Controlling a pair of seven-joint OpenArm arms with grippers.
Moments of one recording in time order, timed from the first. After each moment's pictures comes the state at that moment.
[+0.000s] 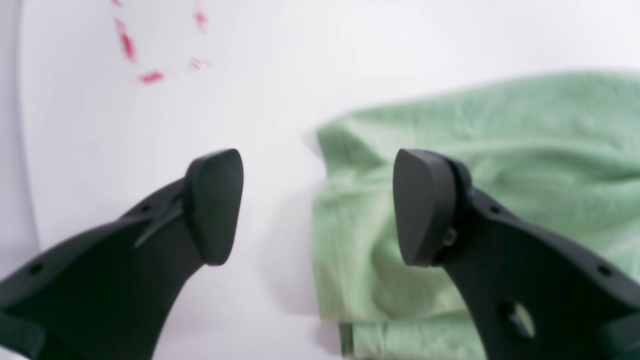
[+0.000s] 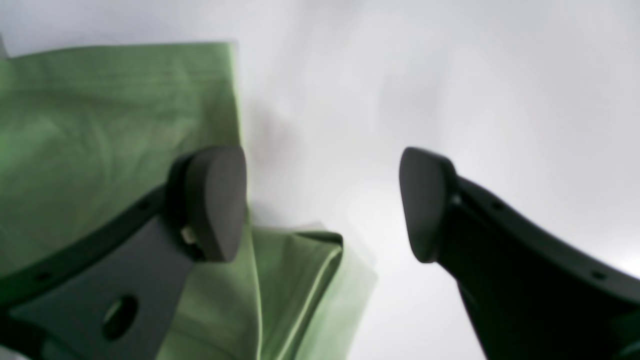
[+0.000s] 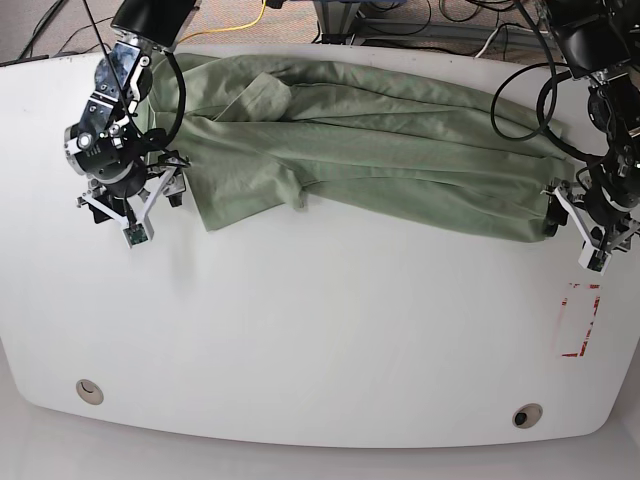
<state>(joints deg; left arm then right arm) -2.3 -22.5 -26.9 93.5 -17.2 -41.9 55.0 -2.6 5.3 26.0 104.5 4.4 40.6 -63.0</state>
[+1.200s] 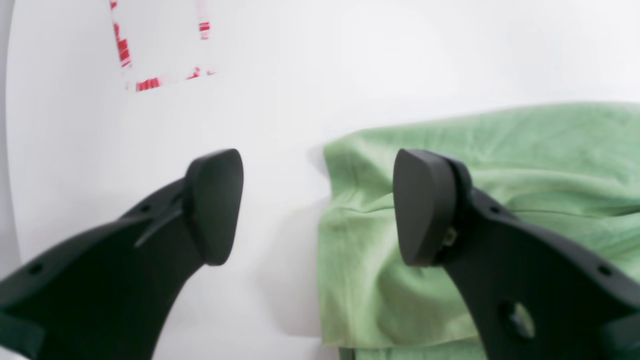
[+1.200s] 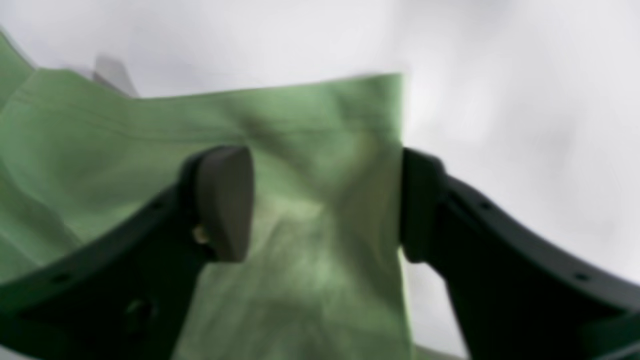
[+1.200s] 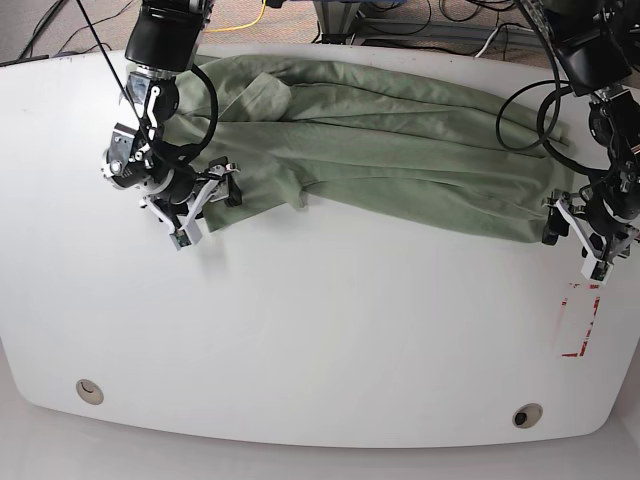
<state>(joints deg) -6.4 -22.6 -26.9 86.6 -17.2 -42.0 55.3 1.8 4.5 18.9 83.8 15.8 40.3 -57.7</state>
